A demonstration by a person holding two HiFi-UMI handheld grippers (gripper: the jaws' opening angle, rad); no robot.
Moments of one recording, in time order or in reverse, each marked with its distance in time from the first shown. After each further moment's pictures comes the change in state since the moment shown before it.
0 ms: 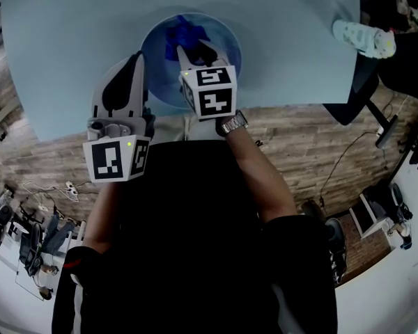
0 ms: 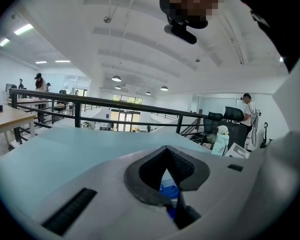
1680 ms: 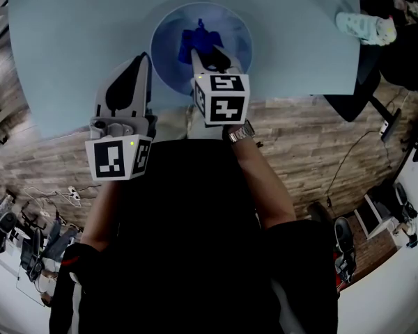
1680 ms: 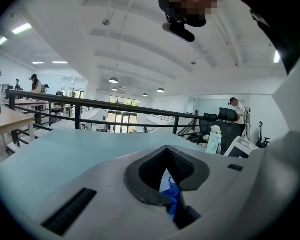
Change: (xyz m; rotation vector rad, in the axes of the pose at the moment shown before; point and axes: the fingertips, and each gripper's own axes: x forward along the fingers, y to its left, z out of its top) left arm -0.045 0.014 -0.001 0.020 -0.024 -0.042; right arm -0.033 0.018 -0.023 0.057 -0.025 -0.104
